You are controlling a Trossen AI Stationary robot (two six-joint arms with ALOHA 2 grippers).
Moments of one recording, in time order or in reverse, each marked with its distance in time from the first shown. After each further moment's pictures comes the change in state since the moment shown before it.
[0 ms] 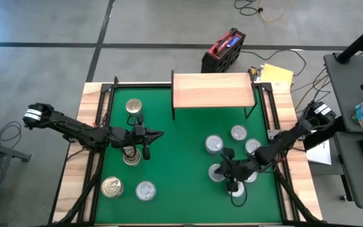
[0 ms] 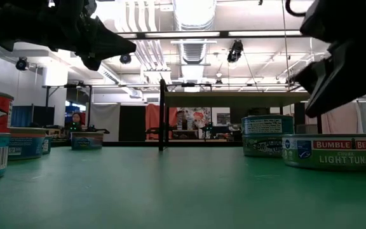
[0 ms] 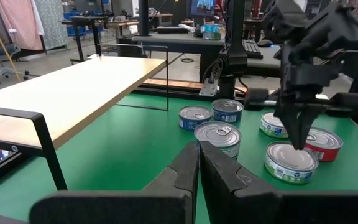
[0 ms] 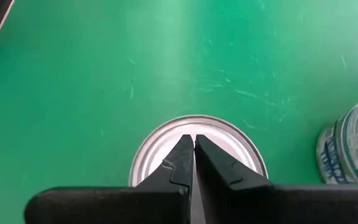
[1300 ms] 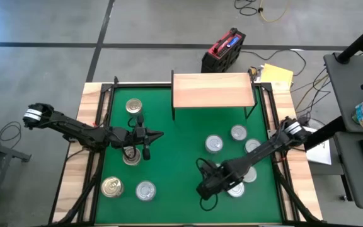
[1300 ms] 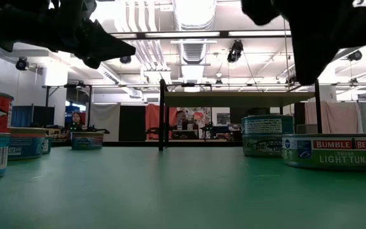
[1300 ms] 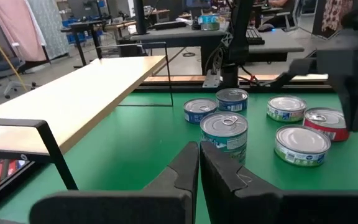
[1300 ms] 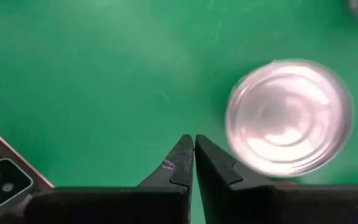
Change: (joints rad) left arm 0.000 0.000 0.000 -0.024 0.000 0.105; right arm -0.051 0.463 0.925 -1.025 -0.249 0.899
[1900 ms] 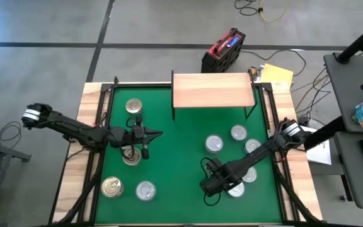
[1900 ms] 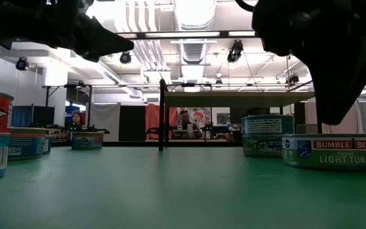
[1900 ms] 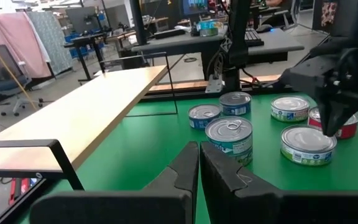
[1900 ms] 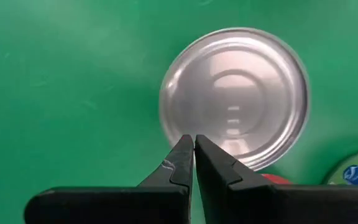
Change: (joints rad) left arm 0.000 -0.041 0.000 -0.012 0.000 0.084; right arm 0.002 0.008 -0.114 -0.027 0.024 0.179
